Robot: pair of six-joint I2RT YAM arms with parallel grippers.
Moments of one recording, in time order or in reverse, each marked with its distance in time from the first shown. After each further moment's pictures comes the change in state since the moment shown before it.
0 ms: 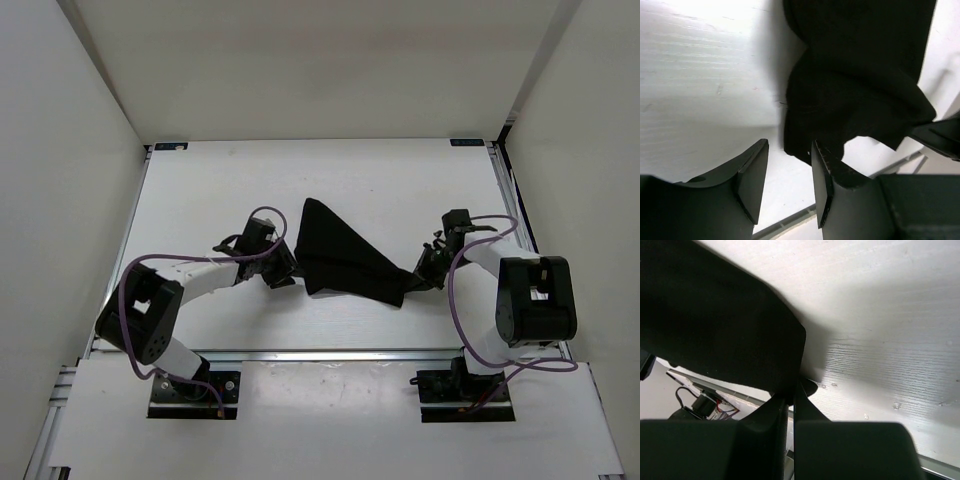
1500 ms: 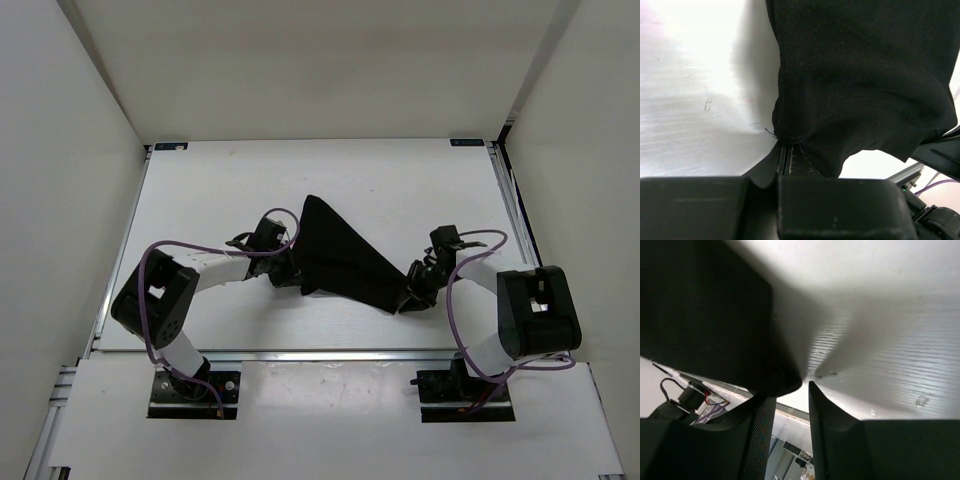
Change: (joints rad) left arm -0.048 0.115 0.067 -0.034 -0.024 0.056; right arm 0.093 -0.071 -0.132 0.059 0.002 0.078
